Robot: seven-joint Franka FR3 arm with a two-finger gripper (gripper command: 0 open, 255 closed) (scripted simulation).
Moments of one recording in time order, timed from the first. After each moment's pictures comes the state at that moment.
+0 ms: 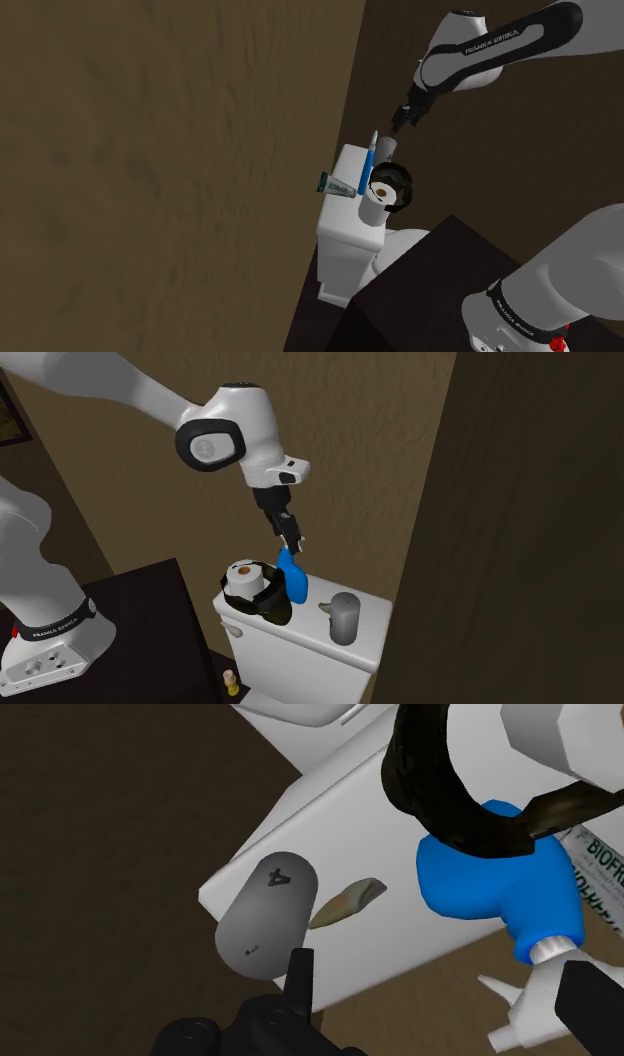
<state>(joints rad) -0.09 -0.12 -0.22 -2.35 -0.09 2.41 -0.22</state>
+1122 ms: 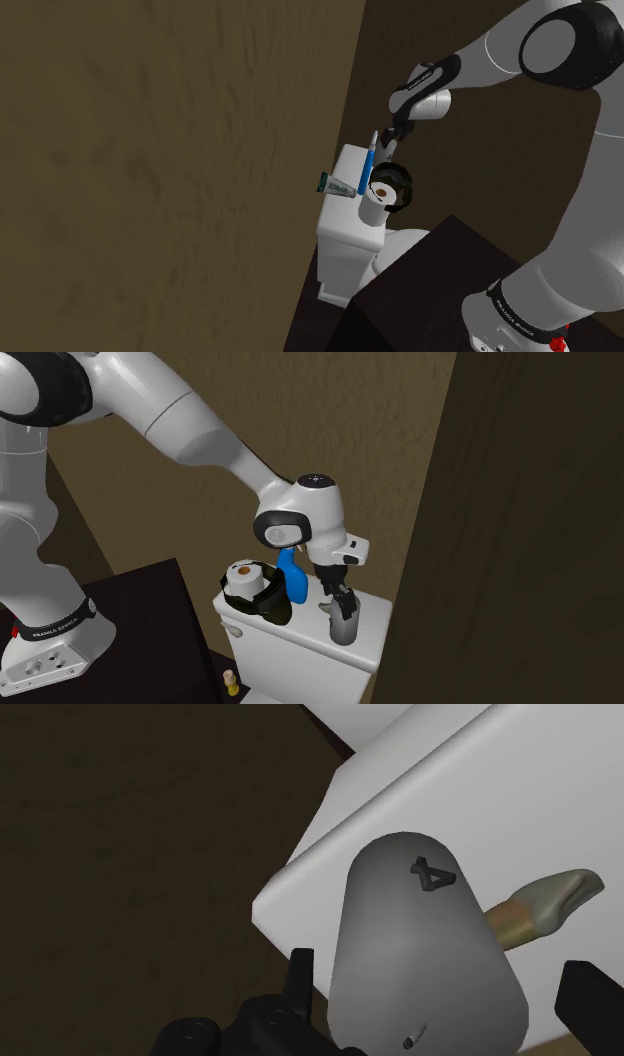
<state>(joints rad) -0.22 0.46 -0.22 -2.02 0.12 2.63 -0.42</state>
